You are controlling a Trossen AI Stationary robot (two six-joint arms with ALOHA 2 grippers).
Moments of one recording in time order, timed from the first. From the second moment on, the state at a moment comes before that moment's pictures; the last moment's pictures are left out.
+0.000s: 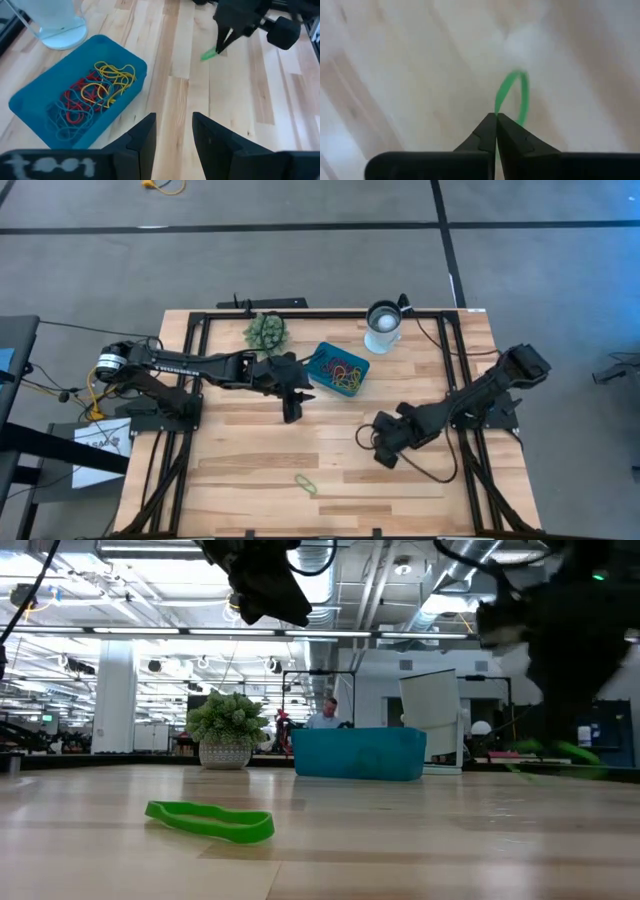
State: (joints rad) left arm -0.02 1.44 1.11 -0.35 -0.07 -0.17; right arm 0.45 1.55 0.88 -0.70 0.17 0.92
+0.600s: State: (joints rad) left arm -0.18 1.44 1.11 -0.44 -0.13 -0.24; right arm 0.07 1.45 0.88 -0.25 0.48 0.44
